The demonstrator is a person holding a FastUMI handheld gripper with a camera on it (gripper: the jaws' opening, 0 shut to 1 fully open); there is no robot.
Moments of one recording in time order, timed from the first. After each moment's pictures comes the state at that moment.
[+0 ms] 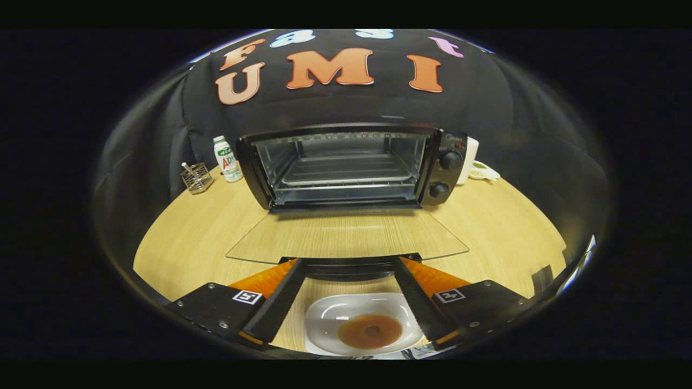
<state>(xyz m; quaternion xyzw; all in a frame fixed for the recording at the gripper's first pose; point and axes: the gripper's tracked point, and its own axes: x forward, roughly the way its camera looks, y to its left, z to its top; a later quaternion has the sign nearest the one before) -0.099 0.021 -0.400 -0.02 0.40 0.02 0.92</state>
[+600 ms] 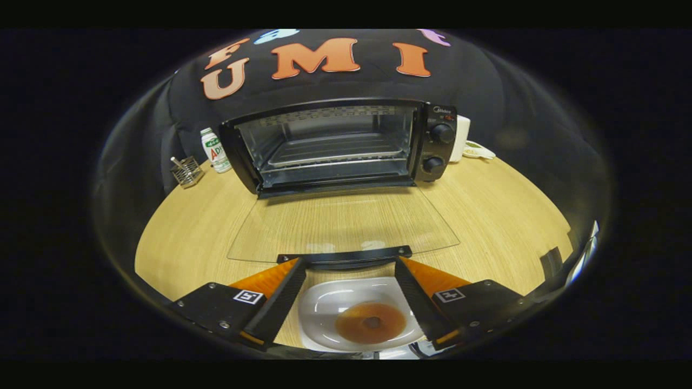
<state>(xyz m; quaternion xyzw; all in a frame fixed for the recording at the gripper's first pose) -0.114 0.016 -0.399 0.00 0.41 0.00 0.91</state>
